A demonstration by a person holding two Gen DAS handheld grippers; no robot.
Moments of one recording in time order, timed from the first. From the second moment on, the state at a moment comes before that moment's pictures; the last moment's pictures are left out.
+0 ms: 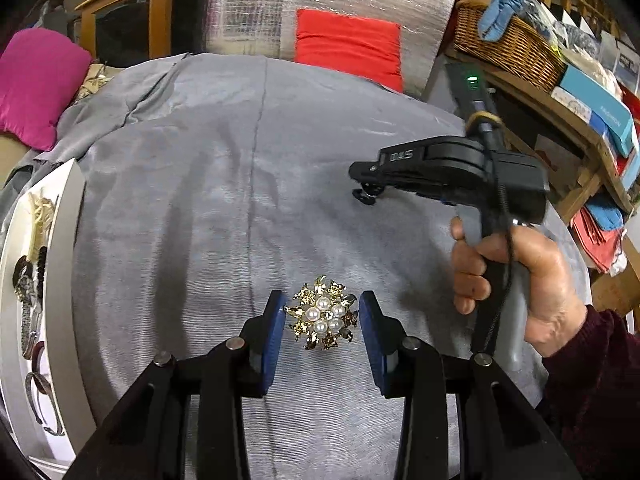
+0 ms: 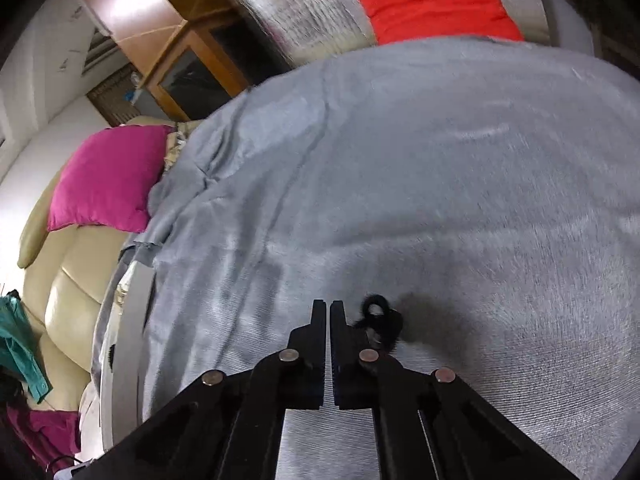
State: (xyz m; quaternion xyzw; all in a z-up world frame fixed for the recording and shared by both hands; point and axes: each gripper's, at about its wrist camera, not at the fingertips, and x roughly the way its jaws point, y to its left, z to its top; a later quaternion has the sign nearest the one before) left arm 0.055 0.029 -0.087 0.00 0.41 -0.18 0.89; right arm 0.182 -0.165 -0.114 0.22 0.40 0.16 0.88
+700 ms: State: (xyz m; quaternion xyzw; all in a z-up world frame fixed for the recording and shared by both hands) left arm 0.052 0.061 -0.088 -0.02 0.42 -0.15 0.90; right arm 0.195 -0.179 -0.127 0.25 0.44 0.12 0.85
